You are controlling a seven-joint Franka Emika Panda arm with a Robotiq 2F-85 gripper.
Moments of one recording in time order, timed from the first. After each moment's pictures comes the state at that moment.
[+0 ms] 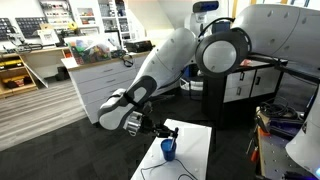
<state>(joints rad) 0.17 1.28 0.11 -0.97 -0.29 1.12 -0.53</state>
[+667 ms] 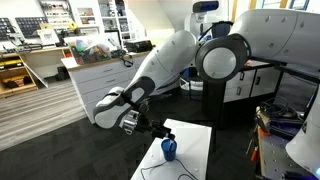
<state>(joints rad) 0.19 1.32 0.11 -0.86 -0.29 1.09 -0.54</state>
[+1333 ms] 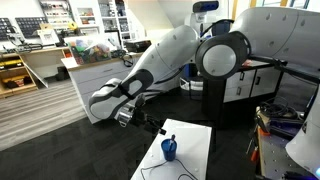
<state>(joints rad) 0.18 1.30 0.11 -0.80 -0.29 1.11 -0.54</state>
